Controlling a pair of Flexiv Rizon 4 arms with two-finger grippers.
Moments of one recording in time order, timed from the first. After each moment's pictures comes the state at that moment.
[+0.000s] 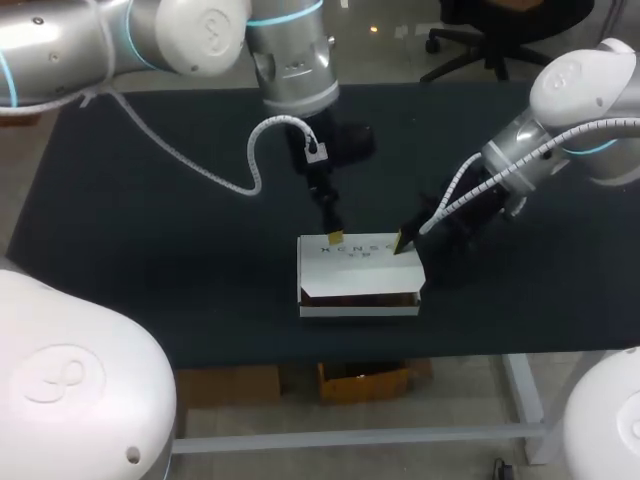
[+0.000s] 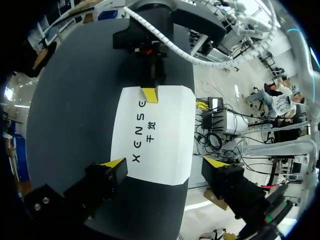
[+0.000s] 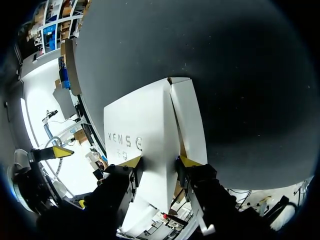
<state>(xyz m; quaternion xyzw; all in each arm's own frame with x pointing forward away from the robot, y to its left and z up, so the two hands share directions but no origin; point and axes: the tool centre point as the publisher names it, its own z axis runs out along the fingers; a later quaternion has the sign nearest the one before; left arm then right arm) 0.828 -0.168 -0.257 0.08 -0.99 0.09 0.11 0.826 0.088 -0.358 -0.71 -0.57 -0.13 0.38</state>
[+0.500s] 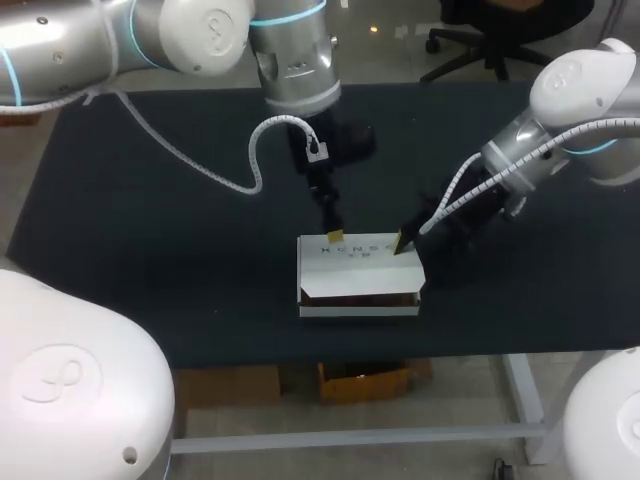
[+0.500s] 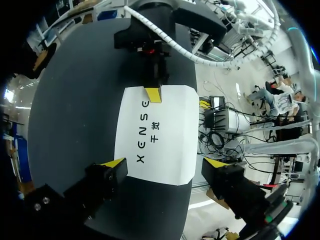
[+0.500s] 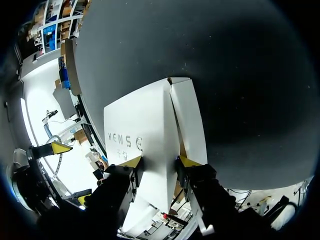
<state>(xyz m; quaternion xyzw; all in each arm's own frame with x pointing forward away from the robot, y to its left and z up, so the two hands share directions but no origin) 0.836 -0.168 -0.260 0.07 -0.99 0.08 0.10 0.826 0.088 -0.358 -0.71 -0.57 -0.13 0.38</state>
